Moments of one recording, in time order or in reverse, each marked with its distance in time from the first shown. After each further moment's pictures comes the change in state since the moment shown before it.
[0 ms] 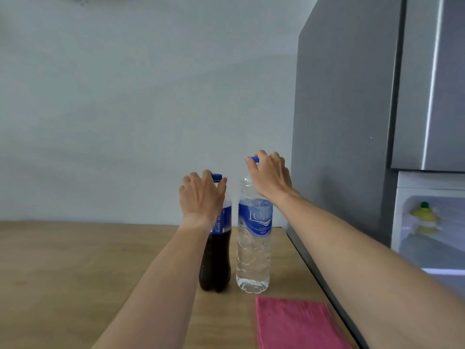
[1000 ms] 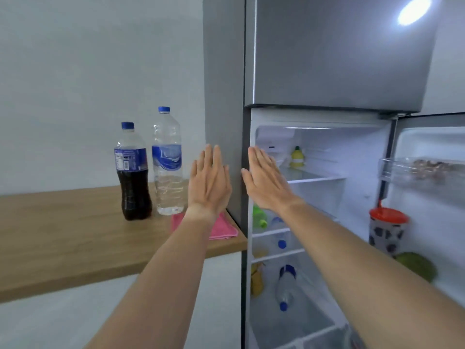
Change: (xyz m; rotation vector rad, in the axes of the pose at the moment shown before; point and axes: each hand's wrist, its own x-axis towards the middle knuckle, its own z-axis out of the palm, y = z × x) left_hand -0.213 0.134 -0.030 -0.215 -0.151 0.442; right_hand -0.236 0.113 -0.165 -0.316 -0.192 0.006
